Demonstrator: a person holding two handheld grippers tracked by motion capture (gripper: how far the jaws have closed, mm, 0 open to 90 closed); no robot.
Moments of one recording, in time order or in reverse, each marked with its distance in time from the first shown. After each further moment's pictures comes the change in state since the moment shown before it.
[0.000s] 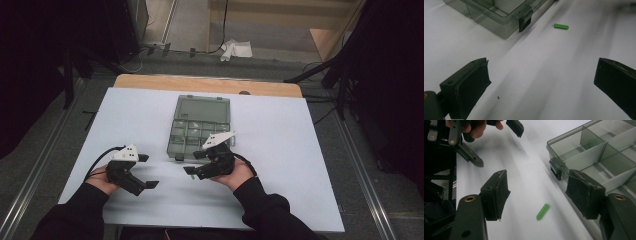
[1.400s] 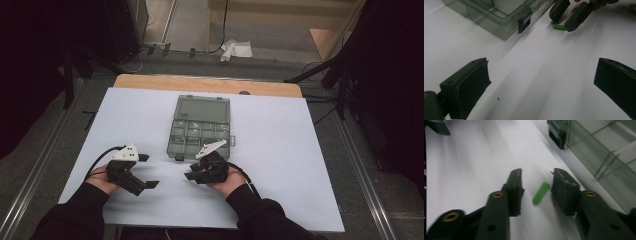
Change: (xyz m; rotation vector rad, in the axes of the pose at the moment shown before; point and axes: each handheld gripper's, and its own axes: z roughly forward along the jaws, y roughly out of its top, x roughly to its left) left arm 0.000 0.001 -0.001 -0.001 0.001 0.003; right arm 0.001 -0.023 0.034 0.140 -0.064 0.042
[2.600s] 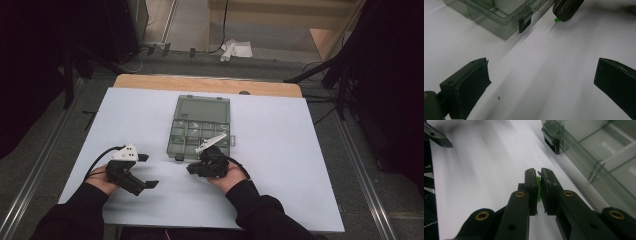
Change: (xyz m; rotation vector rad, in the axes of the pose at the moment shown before) left arm 0.000 -0.001 0.000 -0.005 0.002 -0.003; right arm -0.004 0.014 -0.009 0.020 0.023 0.069
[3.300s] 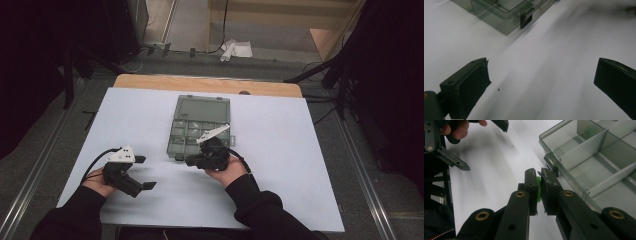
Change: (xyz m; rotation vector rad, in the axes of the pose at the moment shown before) left arm -0.002 -0.006 -0.005 -0.008 0.008 -0.027; right arm 0.000 0.020 -0.018 -0.065 0.028 -0.004
